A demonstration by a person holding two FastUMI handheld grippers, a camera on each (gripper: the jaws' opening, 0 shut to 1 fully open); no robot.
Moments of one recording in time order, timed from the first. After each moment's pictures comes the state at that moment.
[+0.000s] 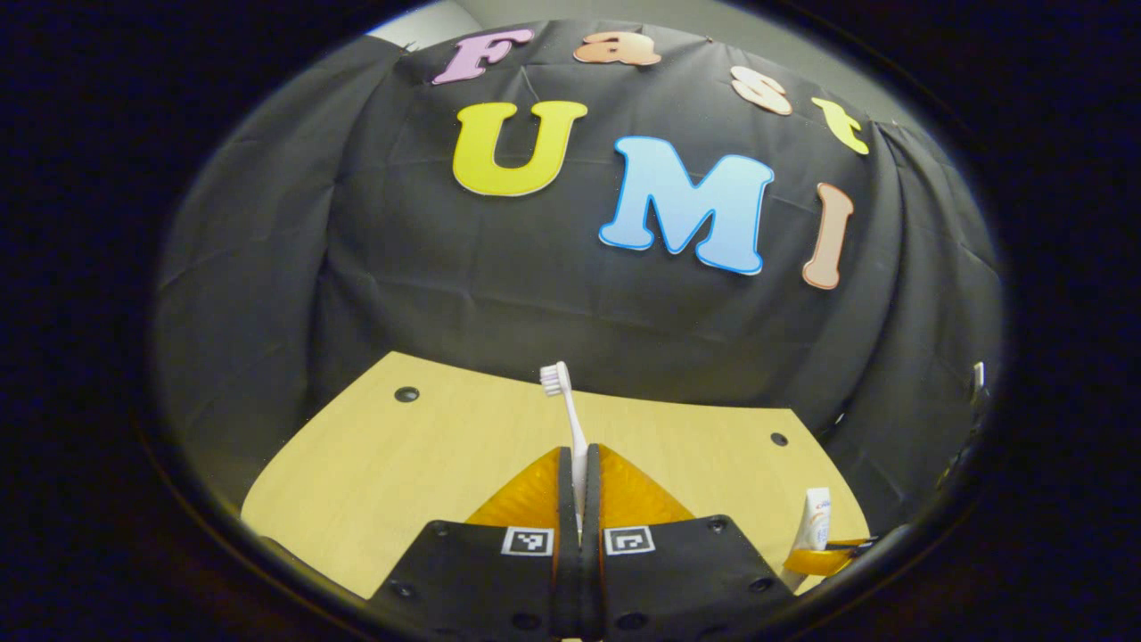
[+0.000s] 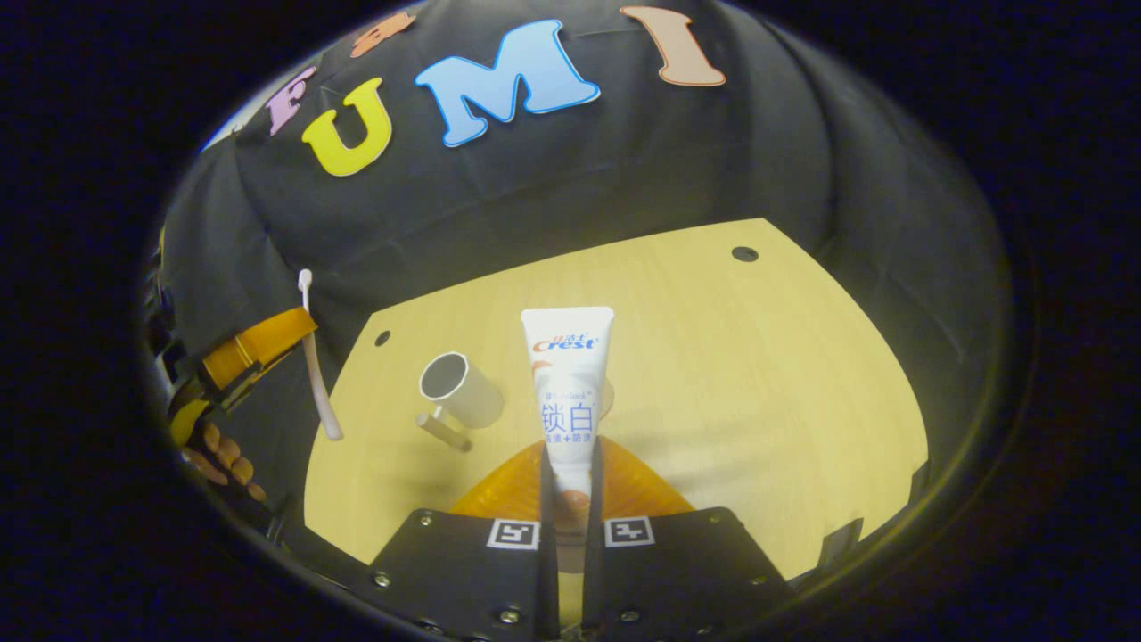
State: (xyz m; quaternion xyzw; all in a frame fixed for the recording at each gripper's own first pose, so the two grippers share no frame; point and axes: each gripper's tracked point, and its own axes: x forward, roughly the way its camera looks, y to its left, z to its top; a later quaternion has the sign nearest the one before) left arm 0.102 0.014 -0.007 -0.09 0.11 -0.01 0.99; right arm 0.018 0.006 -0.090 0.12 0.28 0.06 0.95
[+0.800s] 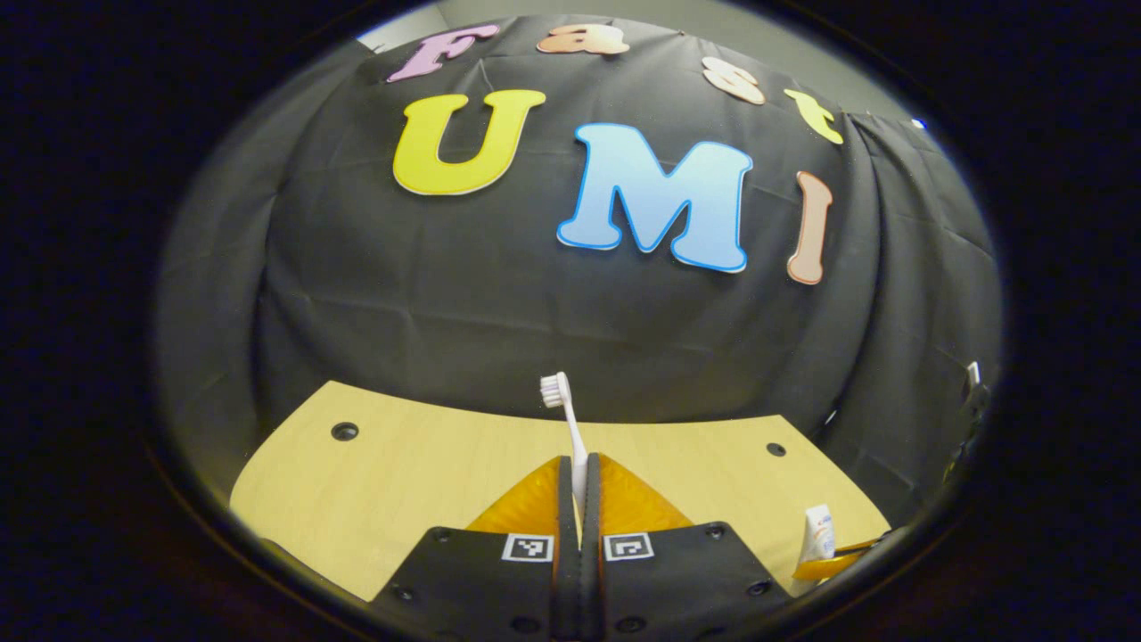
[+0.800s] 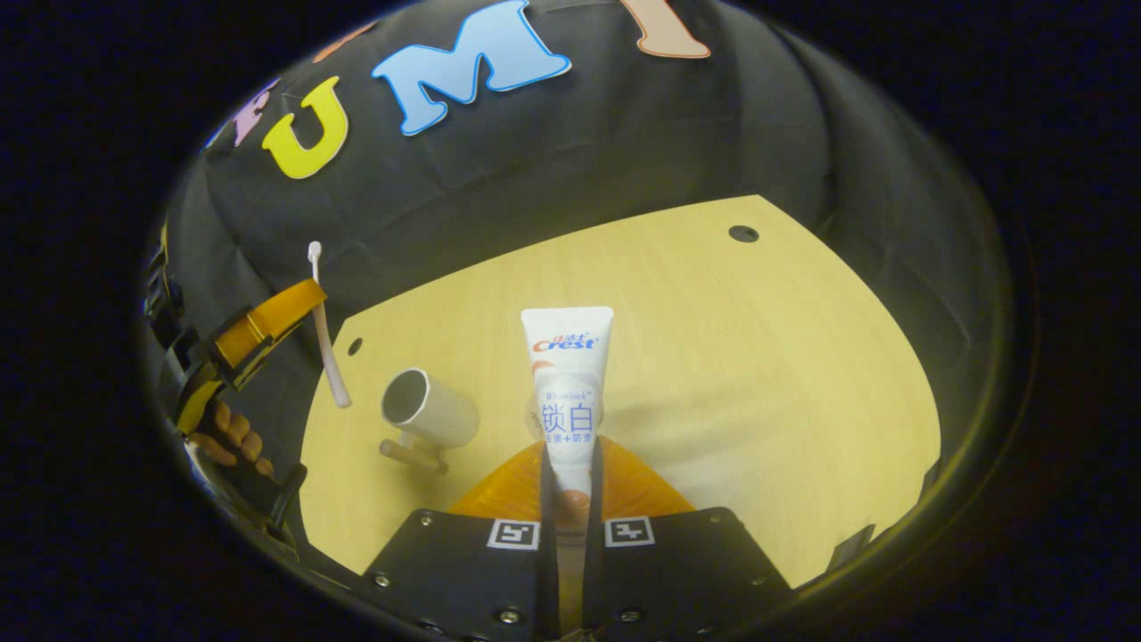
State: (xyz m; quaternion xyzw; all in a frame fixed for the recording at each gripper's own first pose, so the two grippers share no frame) left arm 0.217 0.002 -0.036 -0.06 0.09 -0.07 0.99; right arm 0.078 0.003 -0.110 0.14 0.31 0.04 0.94
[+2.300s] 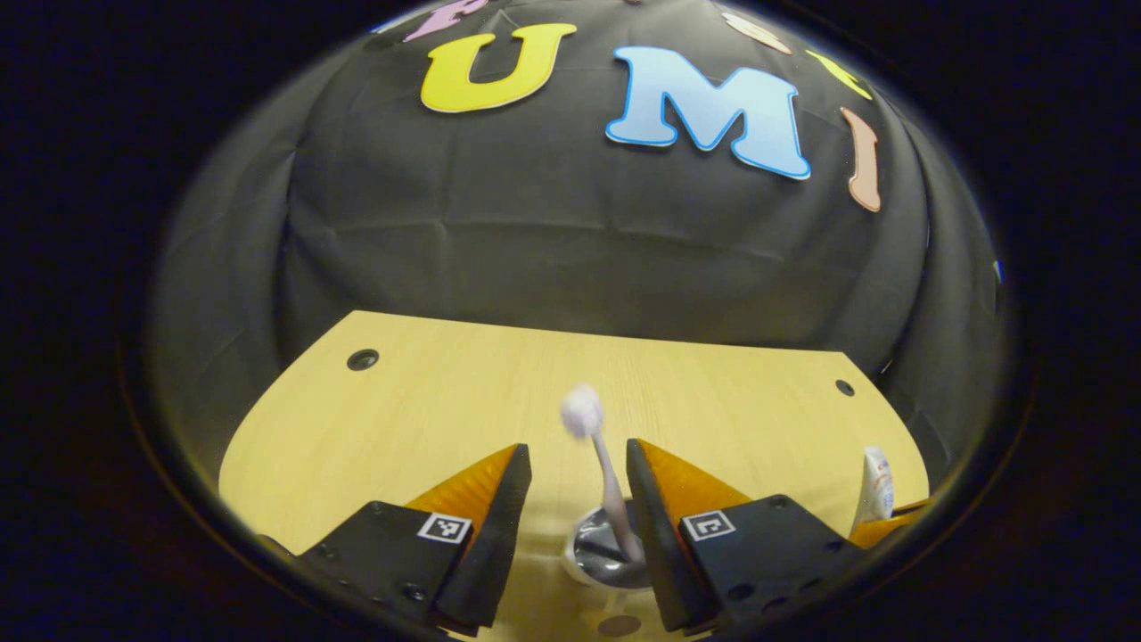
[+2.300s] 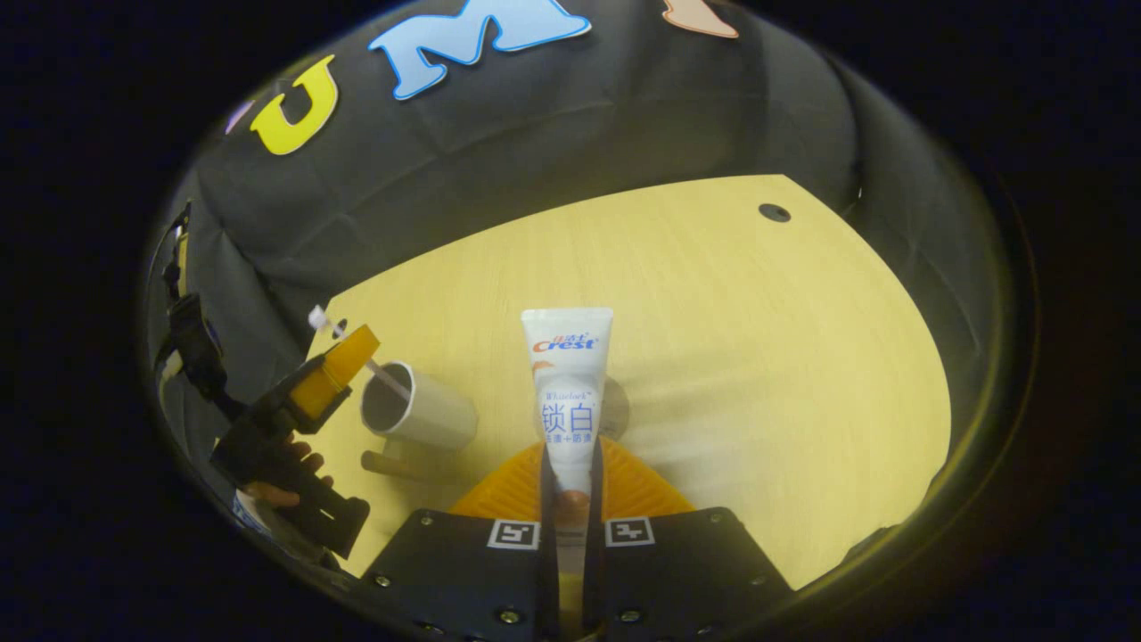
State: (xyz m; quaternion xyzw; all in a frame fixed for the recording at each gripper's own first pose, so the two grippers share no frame) left arm 0.230 0.032 -0.156 -0.07 0.19 -0.01 0.98; right arm 0.106 0.015 -0.138 0.13 0.35 0.04 0.93
